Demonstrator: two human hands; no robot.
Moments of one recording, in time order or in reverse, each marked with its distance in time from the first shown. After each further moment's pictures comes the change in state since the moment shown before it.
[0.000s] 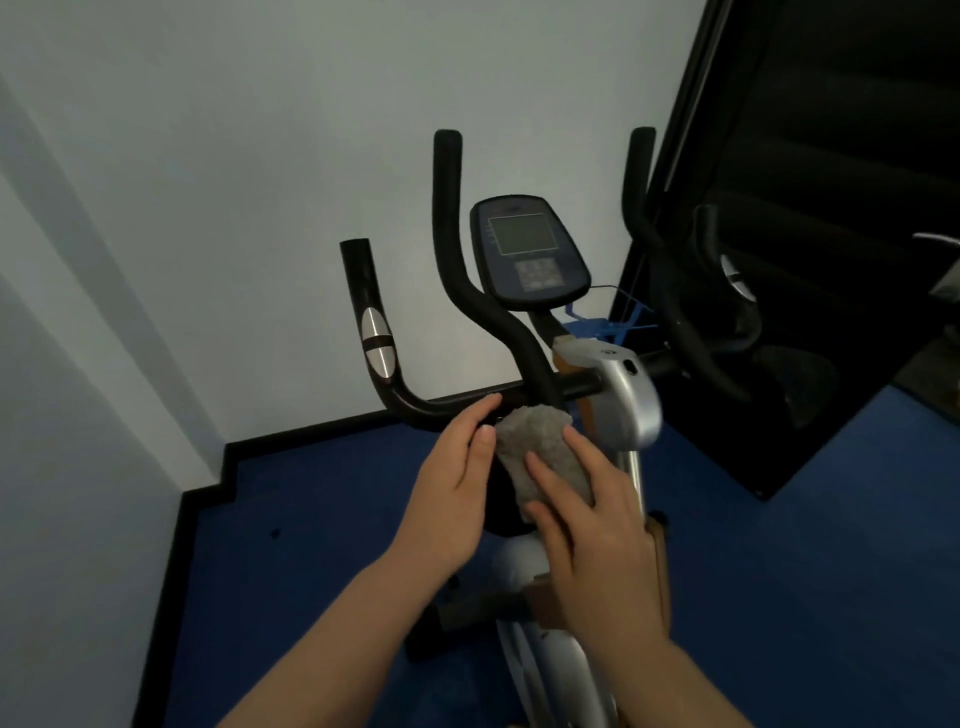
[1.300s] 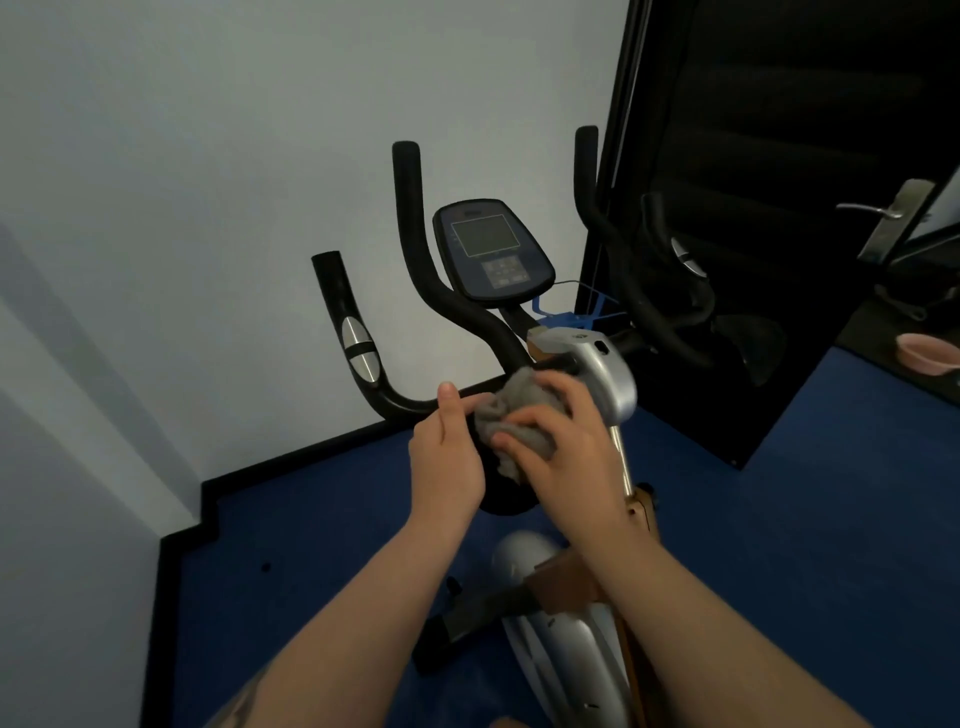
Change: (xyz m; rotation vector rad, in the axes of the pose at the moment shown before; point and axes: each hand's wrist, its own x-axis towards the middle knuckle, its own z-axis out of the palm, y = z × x) left_hand 0.024 -0.001 0.010 -0.162 0.222 -0.103; right_hand 0.044 0.006 0.020 0.227 0.088 0.077
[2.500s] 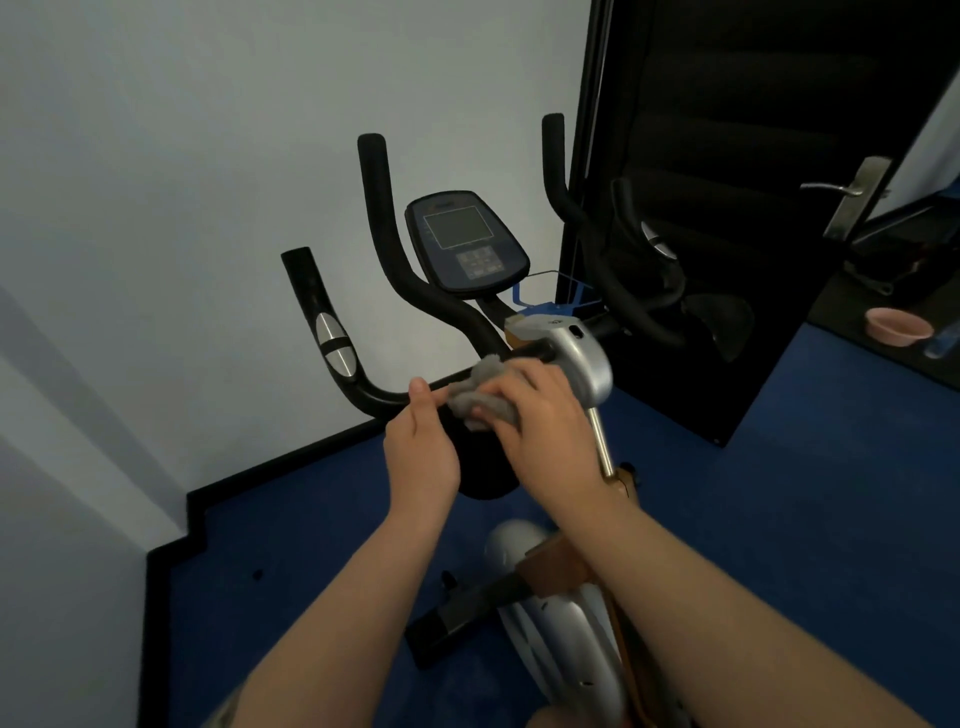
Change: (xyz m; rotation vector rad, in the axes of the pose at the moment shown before) left_hand -0.005 0.002 -0.002 -0.012 0.036 -0.041; right_hand 0.011 -0.012 -0.007 -0.168 -0.101 0.011
